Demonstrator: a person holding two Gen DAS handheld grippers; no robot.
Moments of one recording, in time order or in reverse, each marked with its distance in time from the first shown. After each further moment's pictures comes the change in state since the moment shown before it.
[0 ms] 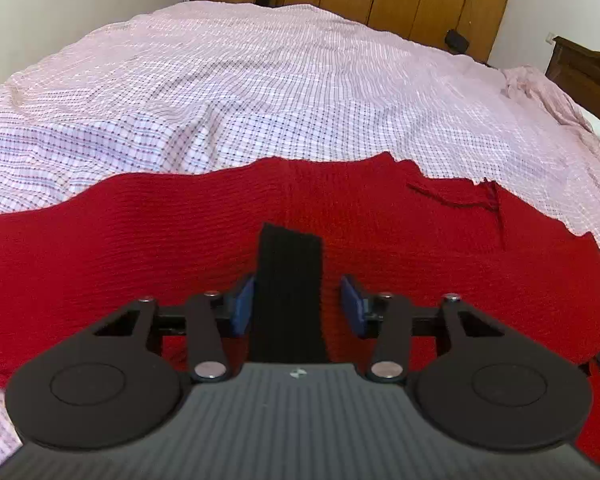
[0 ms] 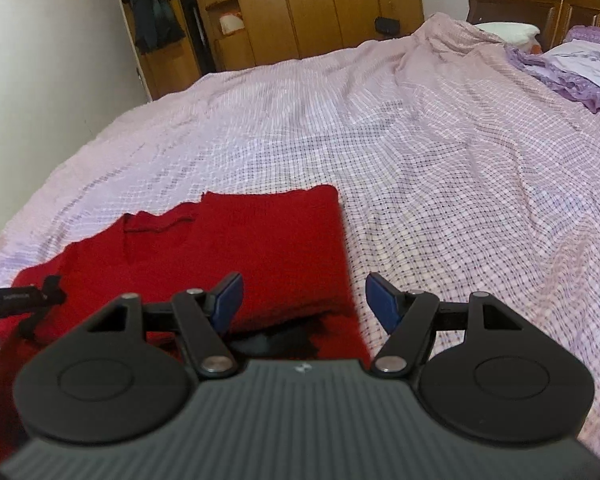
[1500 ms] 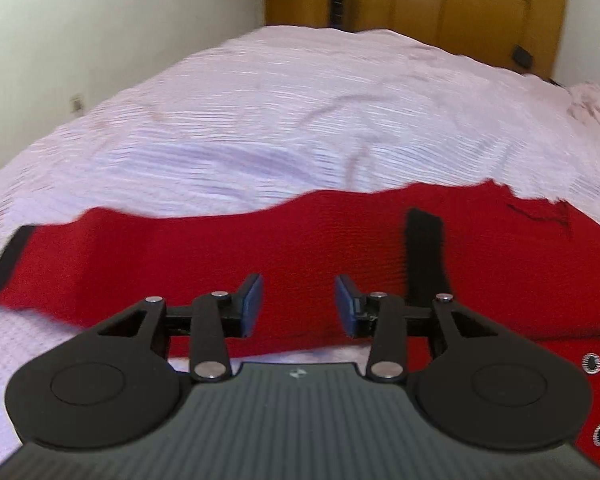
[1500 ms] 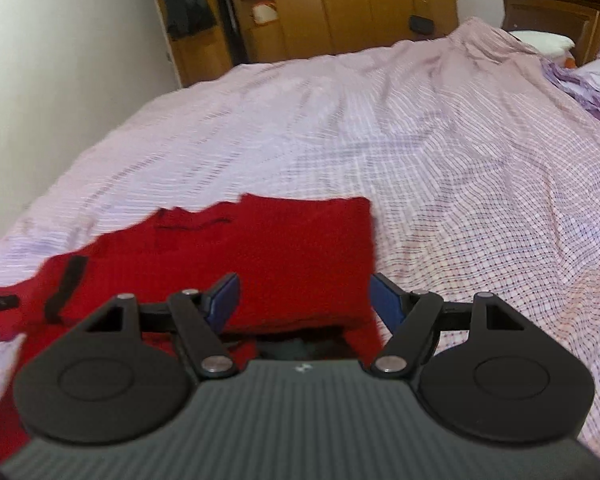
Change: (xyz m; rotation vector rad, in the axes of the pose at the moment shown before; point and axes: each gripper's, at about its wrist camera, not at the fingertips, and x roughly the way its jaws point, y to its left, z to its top) left arm -0.106 0.082 -0.012 -0.044 -0.053 0.252; right arm -0.017 0.021 0.018 -0.069 0.018 0.091
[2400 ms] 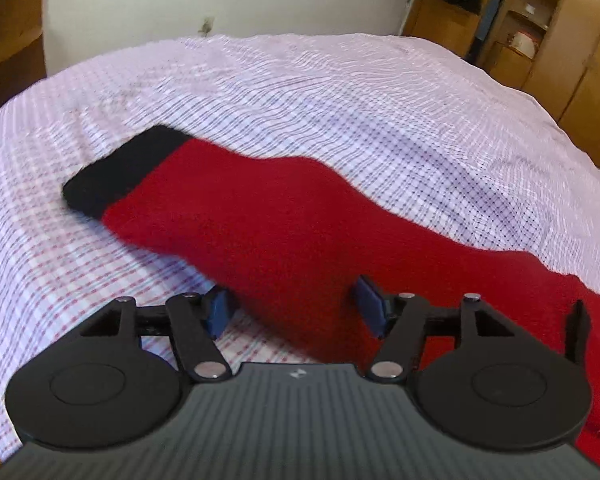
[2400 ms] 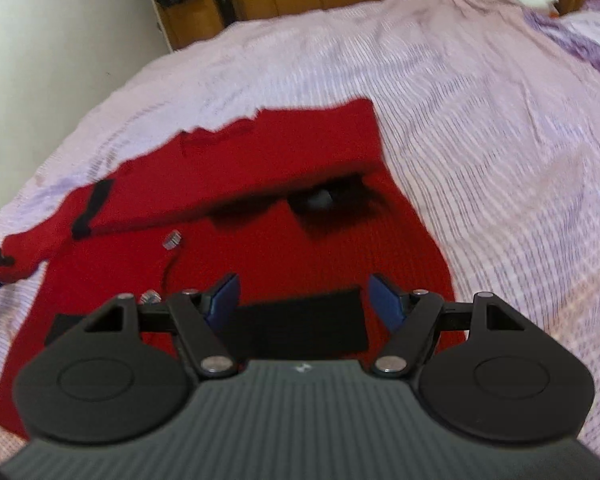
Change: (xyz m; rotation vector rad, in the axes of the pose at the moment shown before) left arm 0.036 0.144 -0.019 -0.405 0.019 0.155; right arm -0.044 0.024 -0.082 0.058 0.138 -0.040
